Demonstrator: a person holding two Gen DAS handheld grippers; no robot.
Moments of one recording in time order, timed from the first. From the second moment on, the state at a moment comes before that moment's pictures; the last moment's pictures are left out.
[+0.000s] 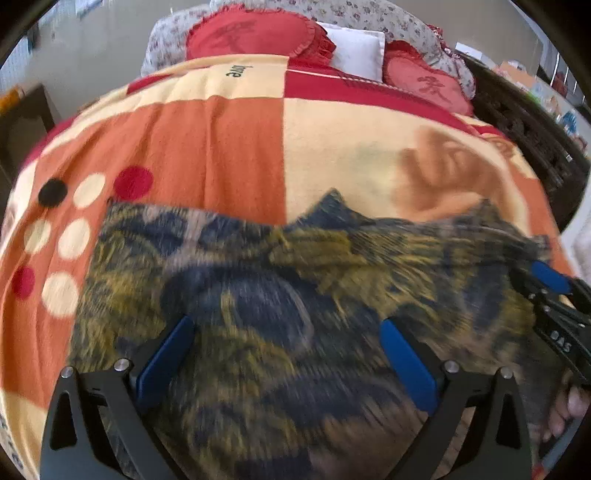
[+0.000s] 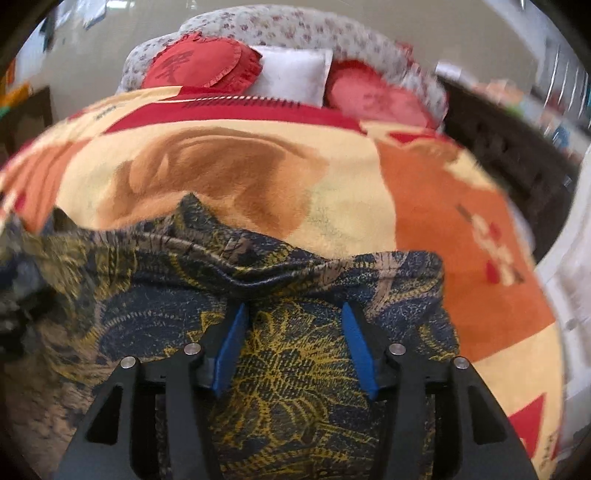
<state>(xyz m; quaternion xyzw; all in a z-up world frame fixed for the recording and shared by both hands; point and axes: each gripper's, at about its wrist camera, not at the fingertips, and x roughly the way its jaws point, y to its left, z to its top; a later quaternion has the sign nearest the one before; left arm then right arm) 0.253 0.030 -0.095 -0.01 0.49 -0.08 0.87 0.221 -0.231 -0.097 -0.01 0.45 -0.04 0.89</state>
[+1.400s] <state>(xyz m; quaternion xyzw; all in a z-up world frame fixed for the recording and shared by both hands) 0.034 0.159 -0.100 -0.29 0.43 -0.14 0.84 0.040 -0.192 -0.109 0.03 0.41 0.10 0.91</state>
